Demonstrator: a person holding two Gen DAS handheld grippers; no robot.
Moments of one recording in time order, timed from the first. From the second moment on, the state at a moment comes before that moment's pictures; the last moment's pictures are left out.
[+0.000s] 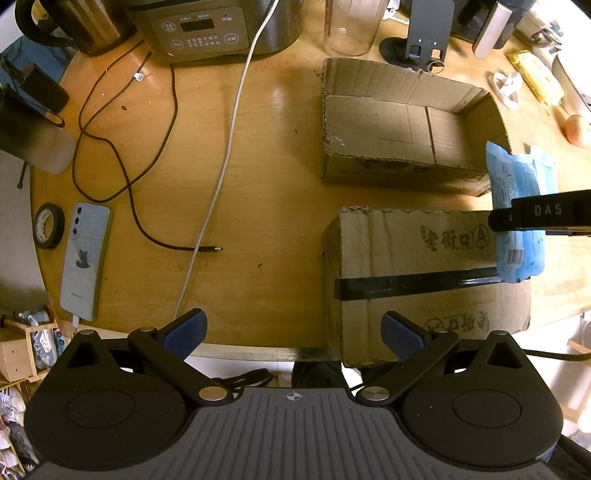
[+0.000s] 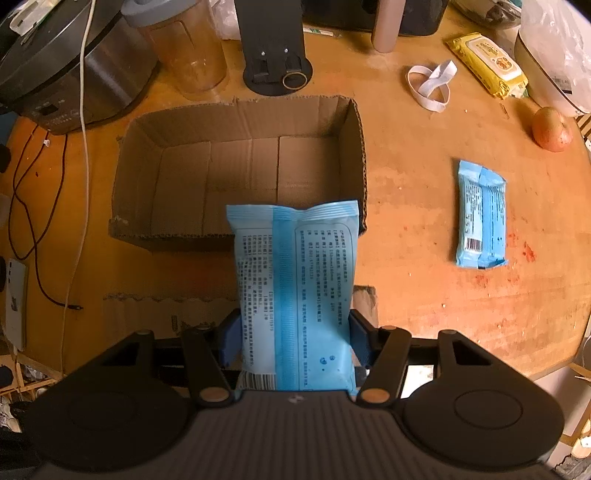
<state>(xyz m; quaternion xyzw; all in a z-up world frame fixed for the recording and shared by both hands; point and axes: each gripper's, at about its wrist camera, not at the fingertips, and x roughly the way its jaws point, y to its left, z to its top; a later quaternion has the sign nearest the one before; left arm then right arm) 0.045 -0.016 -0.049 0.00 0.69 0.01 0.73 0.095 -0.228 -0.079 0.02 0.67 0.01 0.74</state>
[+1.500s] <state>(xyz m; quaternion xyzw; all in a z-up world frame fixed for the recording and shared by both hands) 0.060 -0.016 -0.058 -0.01 0.70 0.02 0.72 0.162 -0.224 -0.084 0.02 0.67 0.01 0.75</state>
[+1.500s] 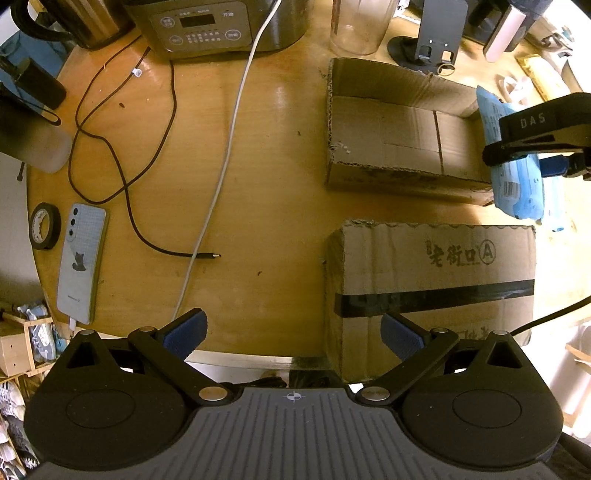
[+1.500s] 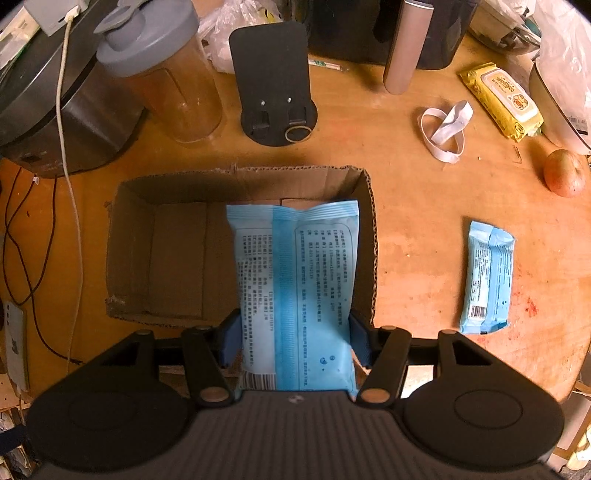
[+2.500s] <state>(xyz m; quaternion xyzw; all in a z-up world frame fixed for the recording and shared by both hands) 0.067 -0.014 -0.062 -0.01 0.70 0.02 0.71 0.200 -0.226 -0.090 0.02 0.66 0.00 0.75</state>
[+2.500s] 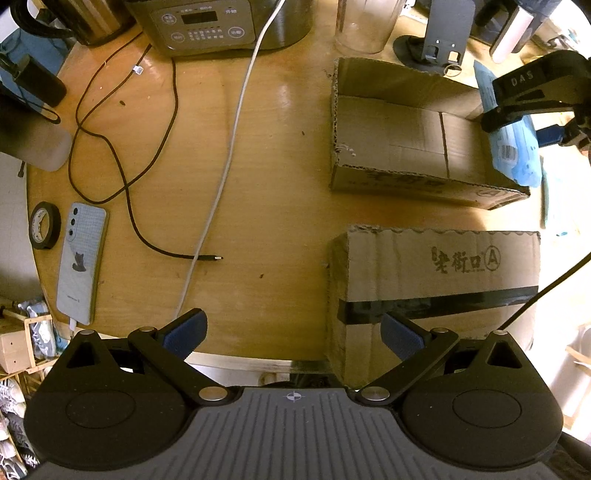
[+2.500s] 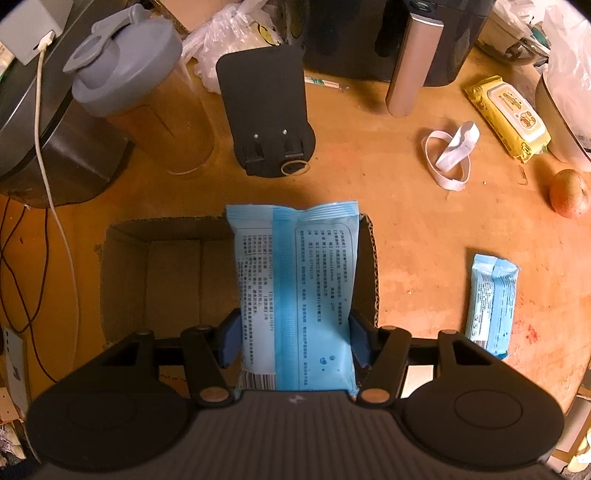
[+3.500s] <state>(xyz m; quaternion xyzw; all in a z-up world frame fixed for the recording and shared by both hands) 0.069 -0.008 -0.068 -0.01 0.71 0.03 0.71 0.210 -0.223 -0.133 0.02 0.68 0.00 0.73</state>
